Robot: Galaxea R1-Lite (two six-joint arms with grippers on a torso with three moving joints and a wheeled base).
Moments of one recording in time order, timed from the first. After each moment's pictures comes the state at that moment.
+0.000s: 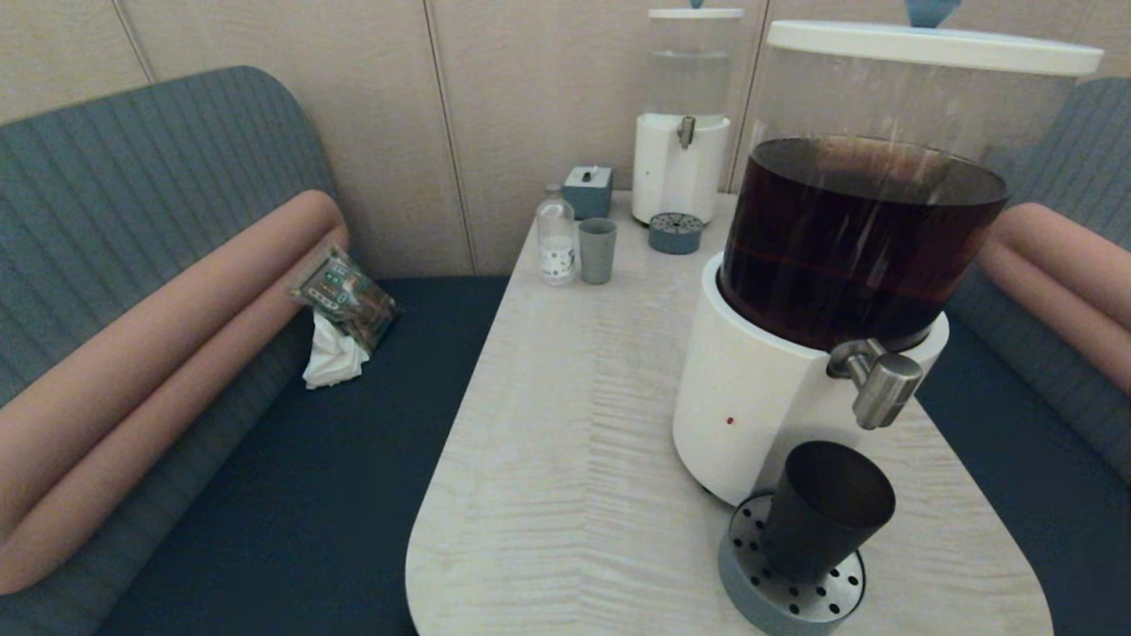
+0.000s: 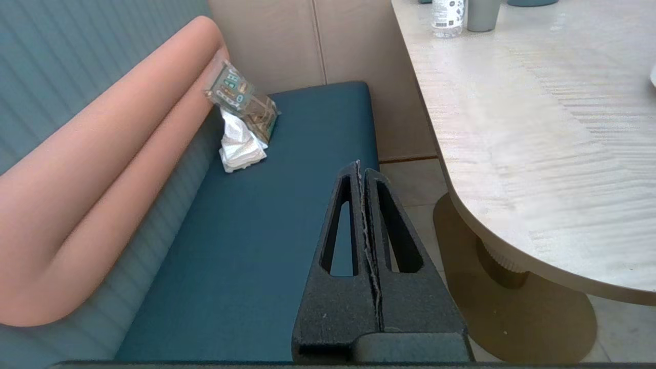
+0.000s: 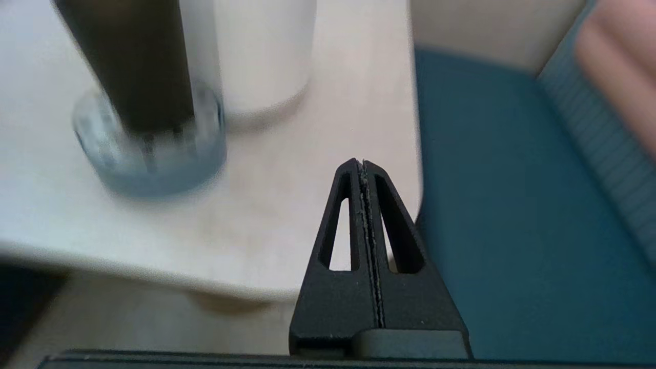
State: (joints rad) left arm 0.02 0.00 0.00 -0.14 -0.05 0.12; right arm -0.01 0.02 -0.11 0.08 0.00 -0.09
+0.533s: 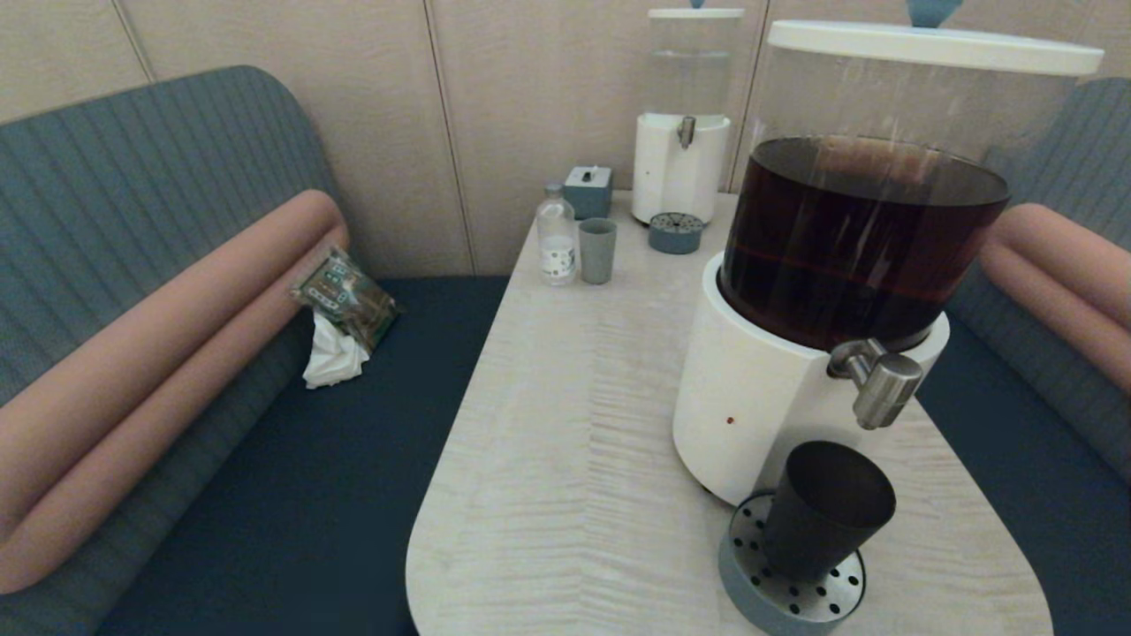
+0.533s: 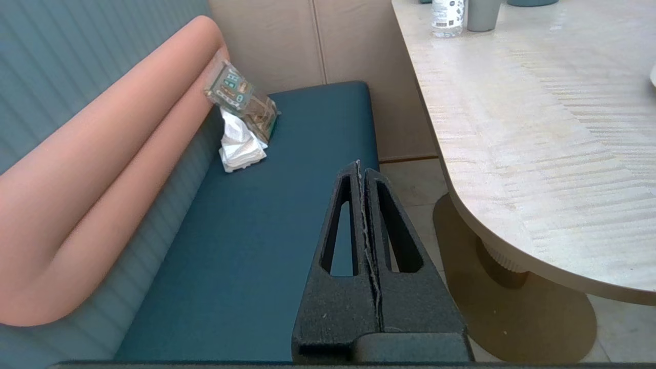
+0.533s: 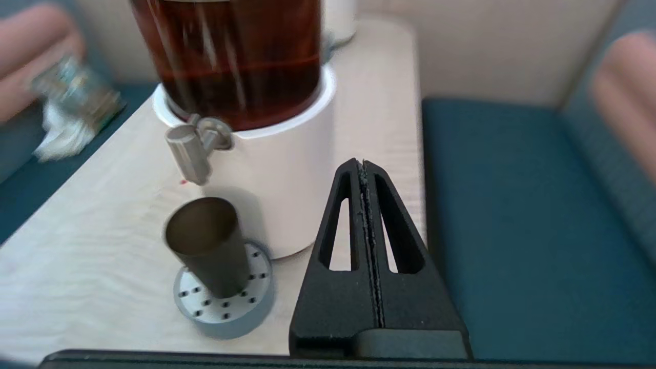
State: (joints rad) left arm 0.02 0.00 0.00 -0.14 -0.05 0.12; right arm 0.01 0.54 -0.83 0.26 0.03 0.05
